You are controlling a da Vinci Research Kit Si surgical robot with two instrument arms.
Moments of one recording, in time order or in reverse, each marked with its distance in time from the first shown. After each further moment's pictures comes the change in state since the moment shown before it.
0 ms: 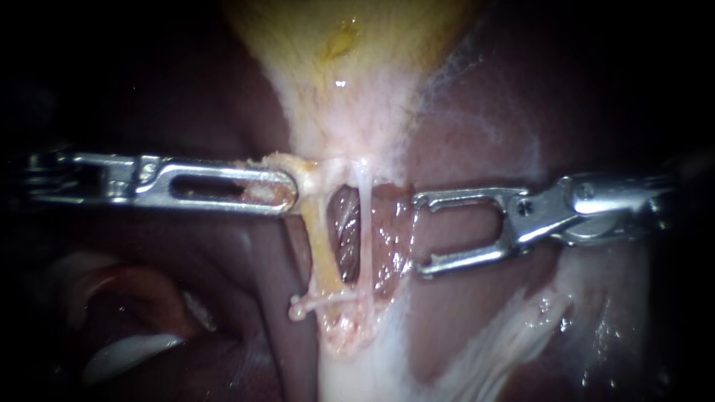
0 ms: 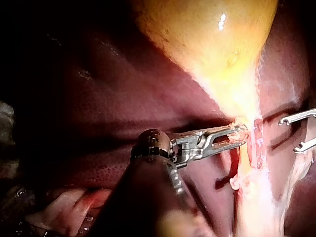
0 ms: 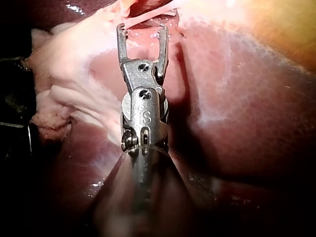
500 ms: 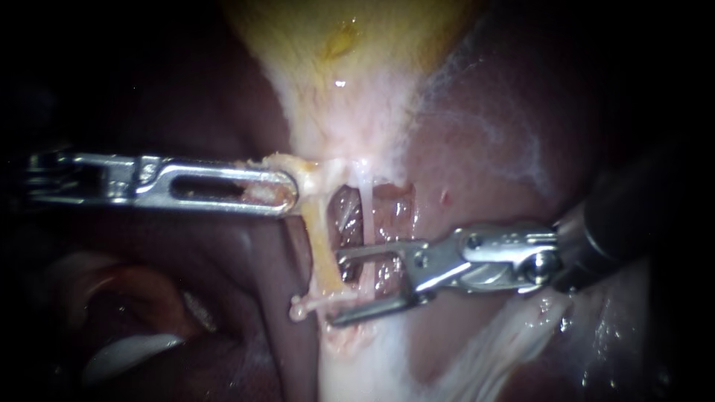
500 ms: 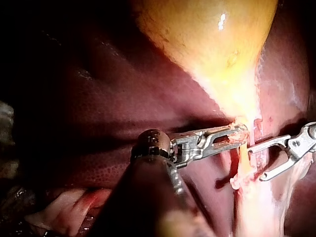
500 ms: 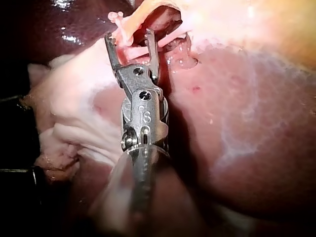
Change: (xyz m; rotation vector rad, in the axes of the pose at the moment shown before) right arm -0.003 -0.001 0.009 0.046 -0.015 0.047; left arm 0.000 0.000 0.000 0.005 0.004 0.000
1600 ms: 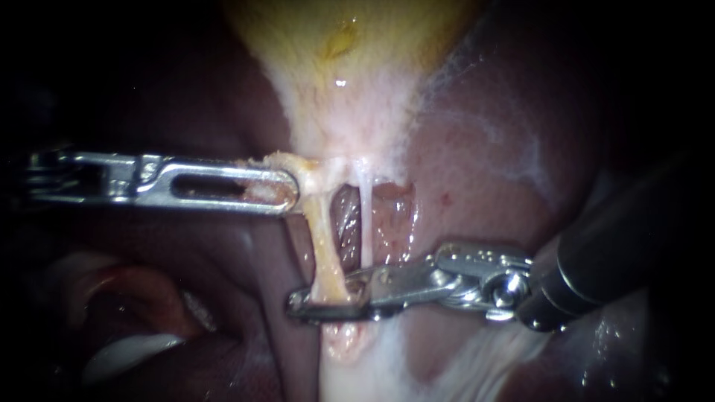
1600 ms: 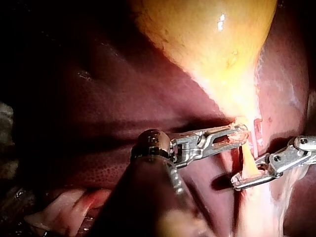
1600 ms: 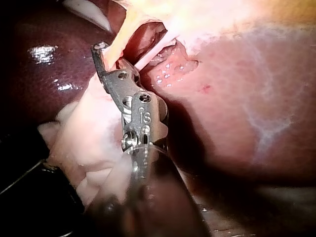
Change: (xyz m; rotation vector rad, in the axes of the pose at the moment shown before) right arm -0.001 -0.001 0.007 0.080 -0.043 0.342; left arm 0.000 0.000 0.000 0.004 0.004 -0.001
